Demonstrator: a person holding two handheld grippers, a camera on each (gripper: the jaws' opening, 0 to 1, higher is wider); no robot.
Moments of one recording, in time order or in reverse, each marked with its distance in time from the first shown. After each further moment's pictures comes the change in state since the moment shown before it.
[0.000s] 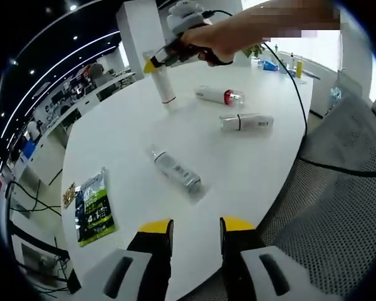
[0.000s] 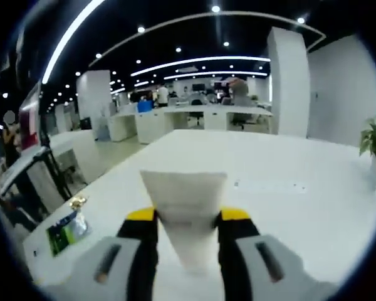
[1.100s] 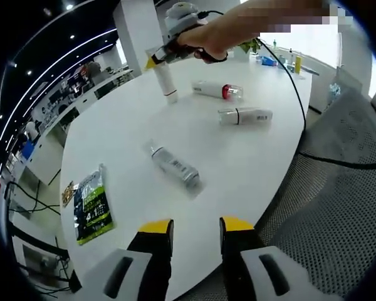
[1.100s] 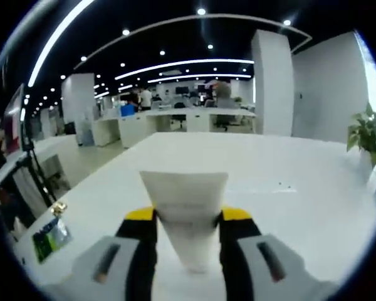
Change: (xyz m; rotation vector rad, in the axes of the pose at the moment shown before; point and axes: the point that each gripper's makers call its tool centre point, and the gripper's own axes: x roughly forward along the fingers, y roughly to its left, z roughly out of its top) left arm 0.002 -0.001 -0.006 0.013 0.029 -0.003; right arm 0.009 -0.034 -0.005 0.036 -0.005 -0.103
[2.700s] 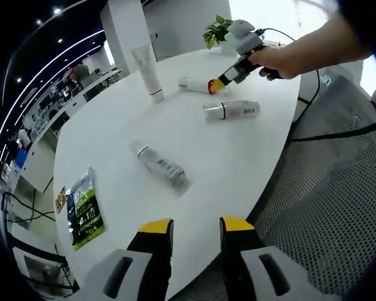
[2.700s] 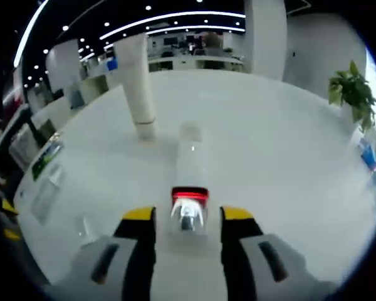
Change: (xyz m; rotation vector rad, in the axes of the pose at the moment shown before) left arm 0.001 -0.020 -0.003 0.079 0.028 -0.065; right arm -0.135 -0.075 -0.163 -0.050 0.344 -0.091
